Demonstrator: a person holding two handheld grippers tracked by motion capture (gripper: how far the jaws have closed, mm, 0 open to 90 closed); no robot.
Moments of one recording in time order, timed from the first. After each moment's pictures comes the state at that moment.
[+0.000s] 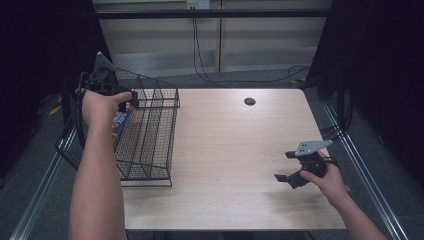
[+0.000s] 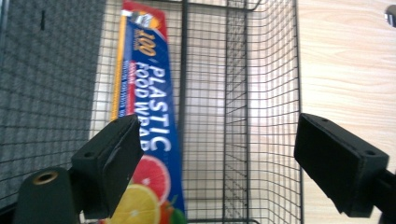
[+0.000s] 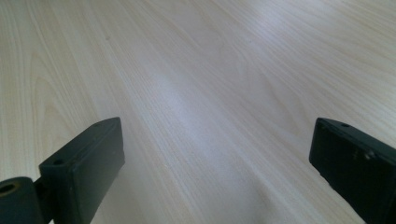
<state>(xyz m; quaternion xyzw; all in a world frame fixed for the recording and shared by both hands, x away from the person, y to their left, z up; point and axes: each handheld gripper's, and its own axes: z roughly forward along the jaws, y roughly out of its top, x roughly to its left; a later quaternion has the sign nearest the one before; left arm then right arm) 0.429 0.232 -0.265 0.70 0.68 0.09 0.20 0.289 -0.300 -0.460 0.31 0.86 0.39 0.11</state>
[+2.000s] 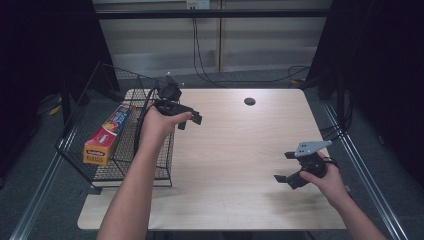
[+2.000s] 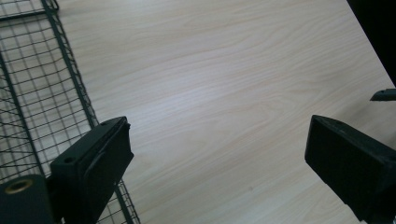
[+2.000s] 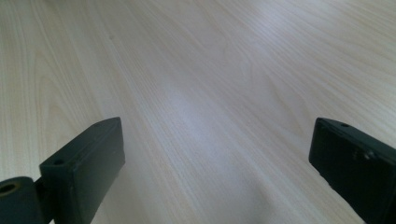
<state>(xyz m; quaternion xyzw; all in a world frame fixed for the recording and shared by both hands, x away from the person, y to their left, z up) 0.410 0.102 -0.317 0.82 0.50 0.01 0.29 0.287 -0.298 -0.459 0.31 0.86 0.40 0.11</state>
